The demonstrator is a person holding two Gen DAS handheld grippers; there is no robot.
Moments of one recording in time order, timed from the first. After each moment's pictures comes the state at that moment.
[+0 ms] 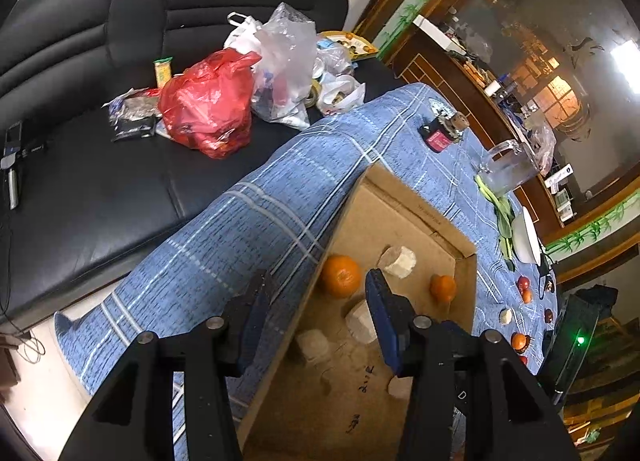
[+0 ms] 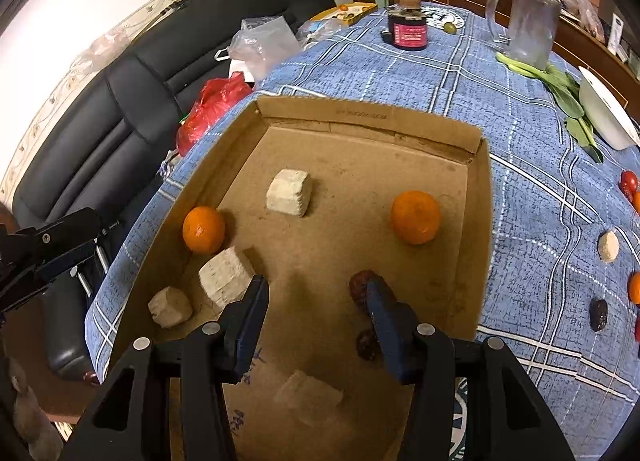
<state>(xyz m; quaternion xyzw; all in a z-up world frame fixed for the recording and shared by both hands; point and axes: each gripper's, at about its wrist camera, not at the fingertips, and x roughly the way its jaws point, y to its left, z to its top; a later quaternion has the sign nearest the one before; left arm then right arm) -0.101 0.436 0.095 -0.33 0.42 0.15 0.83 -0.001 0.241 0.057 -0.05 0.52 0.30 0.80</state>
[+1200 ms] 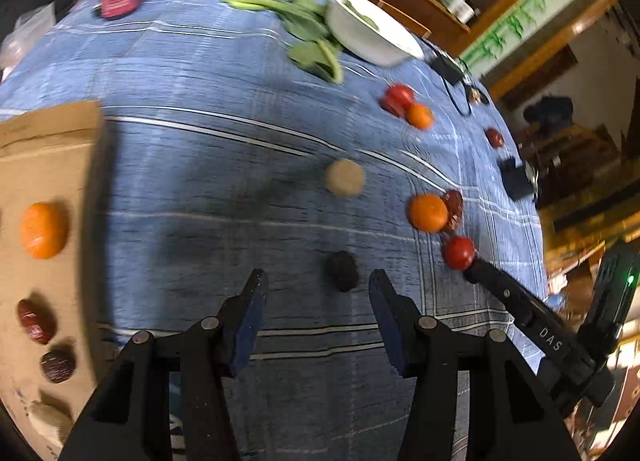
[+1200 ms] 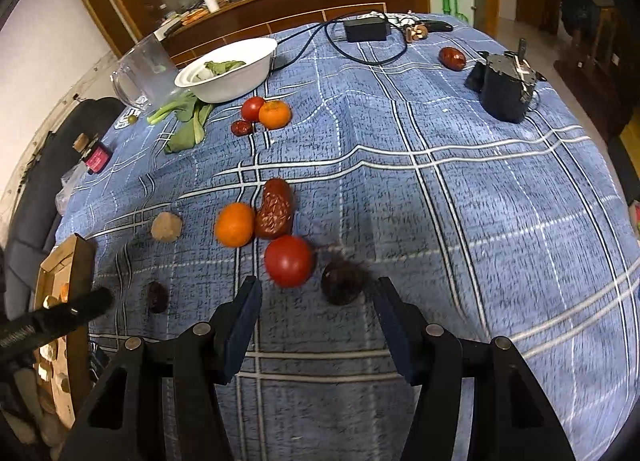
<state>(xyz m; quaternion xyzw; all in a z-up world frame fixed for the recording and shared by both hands) 0.068 0.119 0.036 -0.16 0.56 -0.11 0.81 0.048 -0.131 0.042 0.12 0.50 0.05 0.85</state>
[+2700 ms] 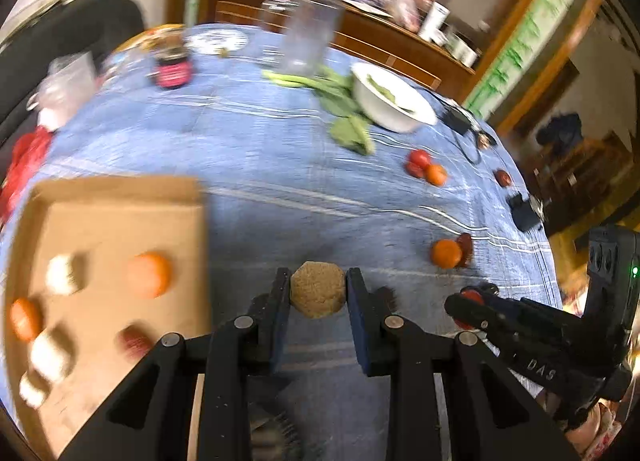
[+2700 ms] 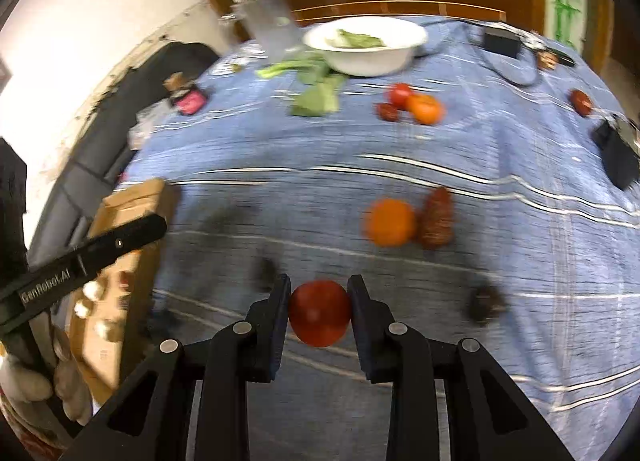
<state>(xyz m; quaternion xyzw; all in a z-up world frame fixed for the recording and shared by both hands) 0.034 0.188 0.091 -0.14 0.48 -0.05 0.87 0.054 -0.033 0.069 0.08 0.51 0.23 0.82</state>
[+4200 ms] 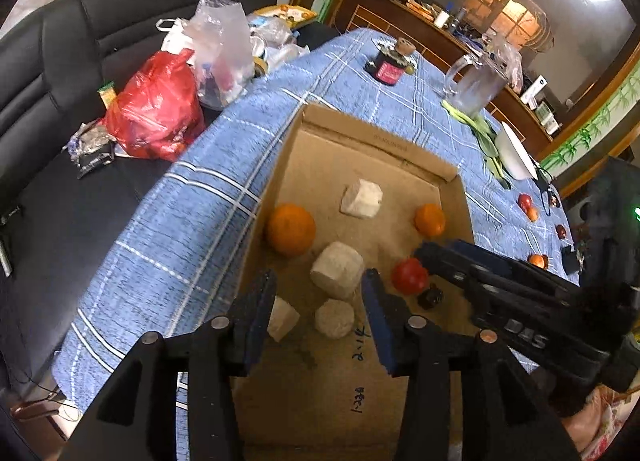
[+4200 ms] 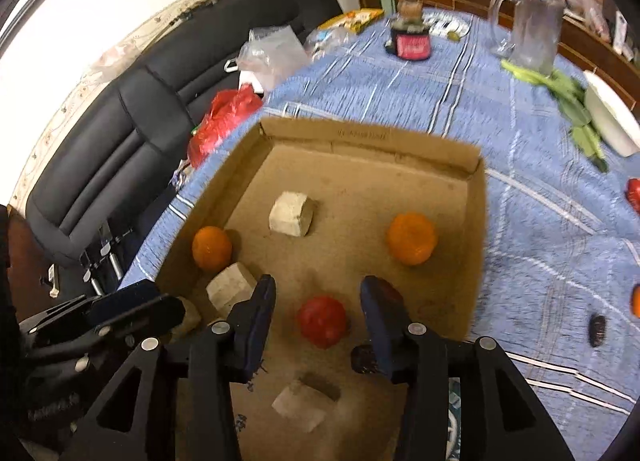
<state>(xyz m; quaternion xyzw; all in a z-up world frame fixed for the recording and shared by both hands) -0.086 0.383 0.079 -0.23 0.47 0.08 0.85 0.006 0.229 0.075 -0.03 0.51 0.32 0.80</state>
